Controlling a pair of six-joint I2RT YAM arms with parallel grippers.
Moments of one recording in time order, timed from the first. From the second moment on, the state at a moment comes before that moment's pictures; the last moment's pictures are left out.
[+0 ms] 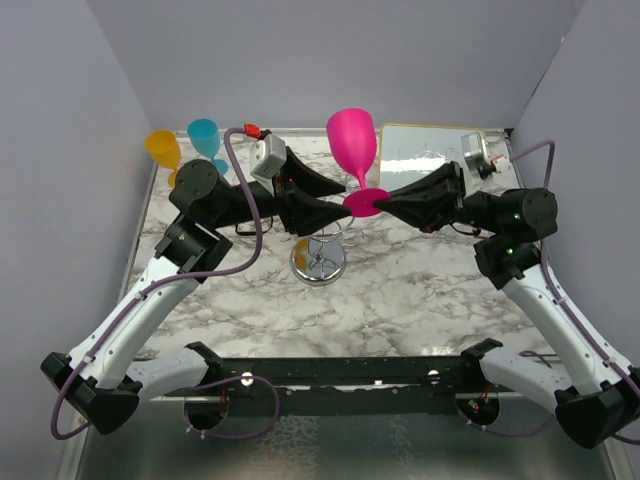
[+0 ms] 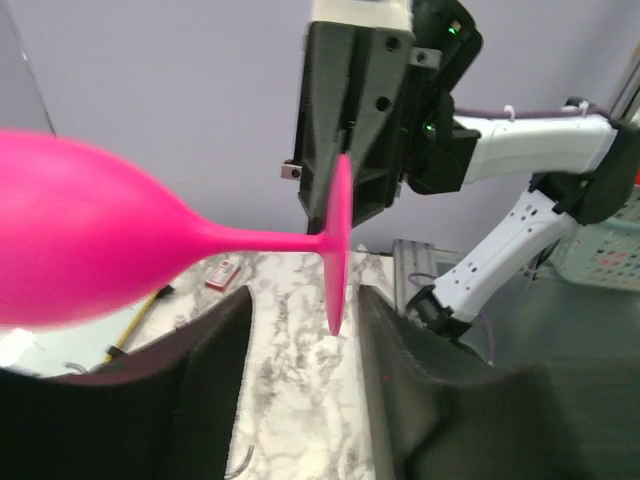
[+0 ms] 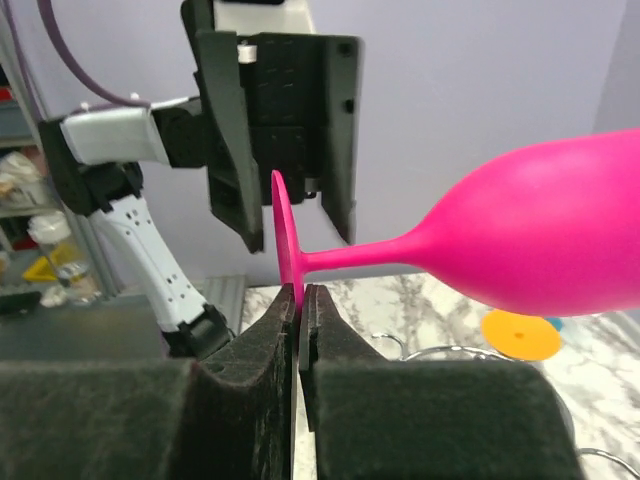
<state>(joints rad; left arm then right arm) -0.62 1.08 1.25 0.12 0.80 -0.32 0.44 1.03 1.03 0.61 -0.97 0.57</state>
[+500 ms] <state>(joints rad) -0.62 1.02 1.25 -0.13 0.71 -0.29 0.44 0.62 0.86 -0.05 -0.95 -0.74</state>
